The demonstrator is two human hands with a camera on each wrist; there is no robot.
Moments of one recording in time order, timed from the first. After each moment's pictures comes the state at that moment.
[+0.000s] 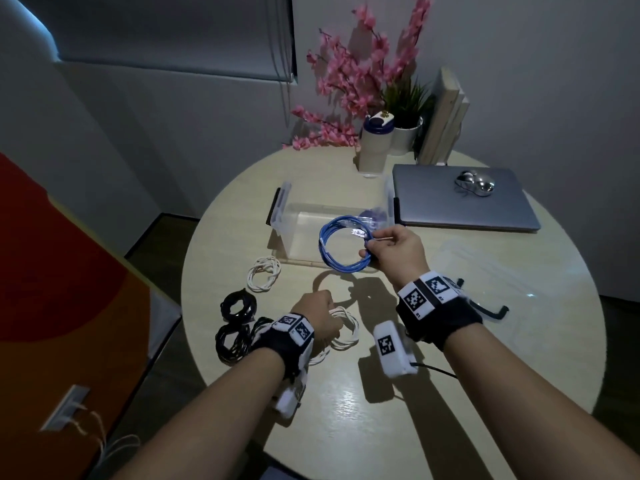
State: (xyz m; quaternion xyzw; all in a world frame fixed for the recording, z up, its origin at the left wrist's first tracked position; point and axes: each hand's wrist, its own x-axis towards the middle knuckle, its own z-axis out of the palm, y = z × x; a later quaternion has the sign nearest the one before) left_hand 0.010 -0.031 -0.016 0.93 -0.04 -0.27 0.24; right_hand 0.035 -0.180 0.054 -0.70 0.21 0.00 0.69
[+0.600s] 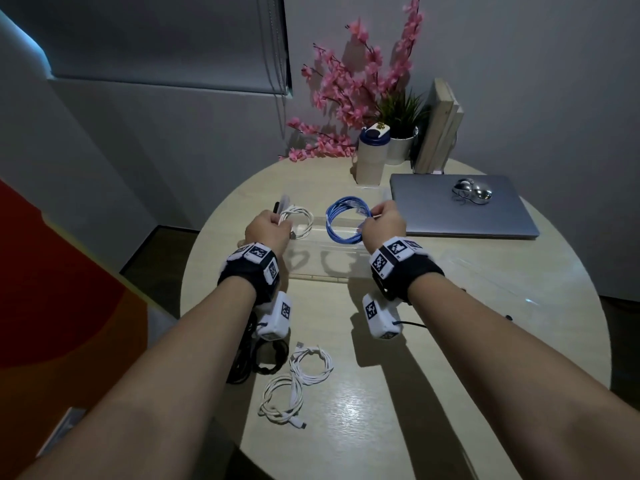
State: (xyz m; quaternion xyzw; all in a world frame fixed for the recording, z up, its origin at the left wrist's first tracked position) left_hand 0.124 0.016 0.055 0.89 0.17 0.02 0.43; right_hand 0.108 -0.164 0.060 -0.82 0.25 -0.07 0.50
